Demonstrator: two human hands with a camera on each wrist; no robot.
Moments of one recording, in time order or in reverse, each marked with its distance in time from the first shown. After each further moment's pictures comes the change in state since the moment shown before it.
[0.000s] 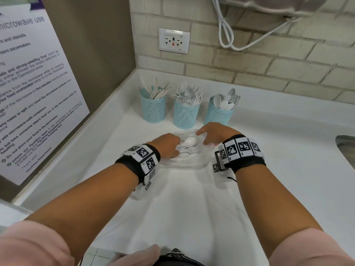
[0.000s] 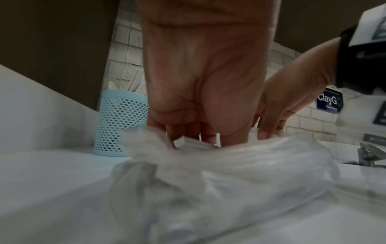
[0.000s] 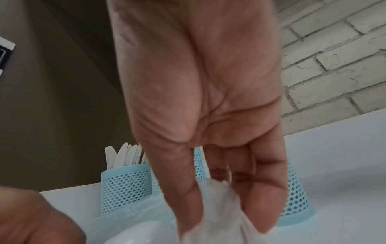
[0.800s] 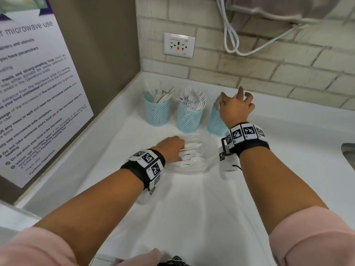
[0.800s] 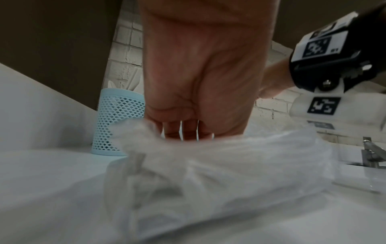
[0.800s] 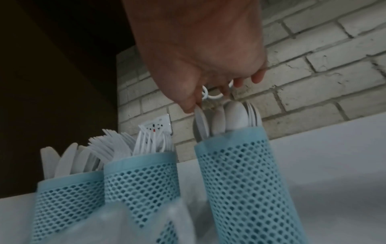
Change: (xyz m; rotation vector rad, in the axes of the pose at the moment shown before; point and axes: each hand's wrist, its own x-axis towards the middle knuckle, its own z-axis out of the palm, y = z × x) left_hand 0.003 0.005 -0.001 0.010 0.001 -0.038; right_hand 0.044 0.019 -0.037 -0.057 0.819 0.198
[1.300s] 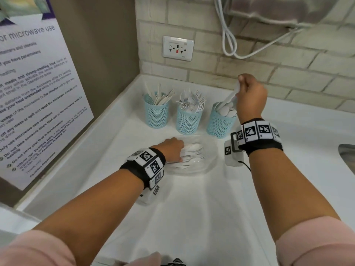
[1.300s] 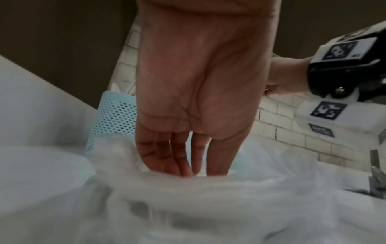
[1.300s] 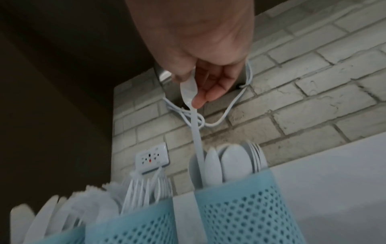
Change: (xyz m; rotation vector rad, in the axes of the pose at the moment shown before) left_hand -0.001 0.003 -0.009 -0.044 -0.112 -0.061; right_hand 0.017 0.011 -0.040 0.549 0.423 -0.040
